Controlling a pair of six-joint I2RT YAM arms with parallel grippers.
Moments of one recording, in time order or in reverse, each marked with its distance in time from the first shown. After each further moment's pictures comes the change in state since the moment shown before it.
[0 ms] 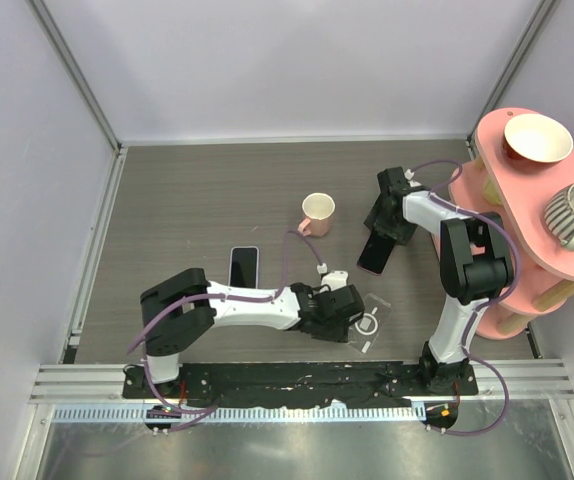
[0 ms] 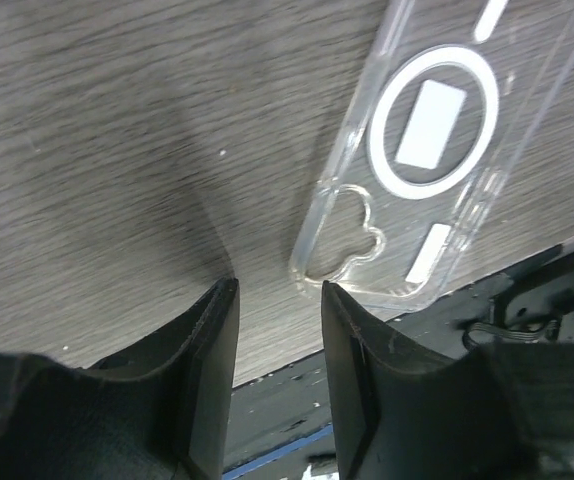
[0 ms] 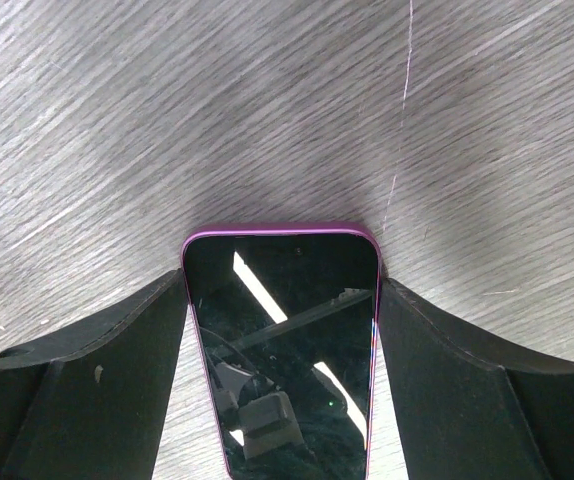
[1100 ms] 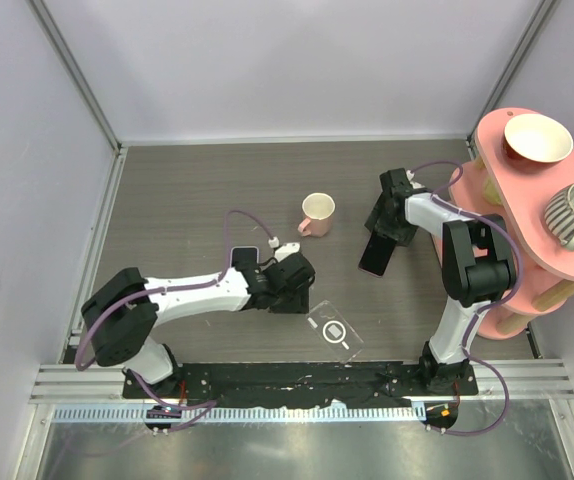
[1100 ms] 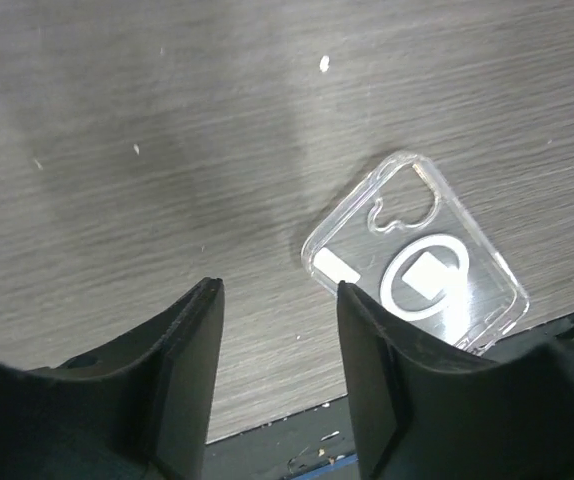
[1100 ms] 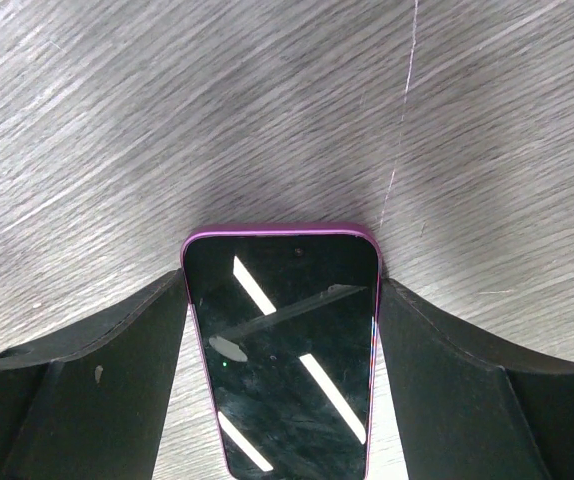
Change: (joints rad) left arm 0.243 -0.293 -0.220 -0.014 -0.022 0.163; right arm -0.006 -0.023 -0.031 0.024 -0.032 -0.034
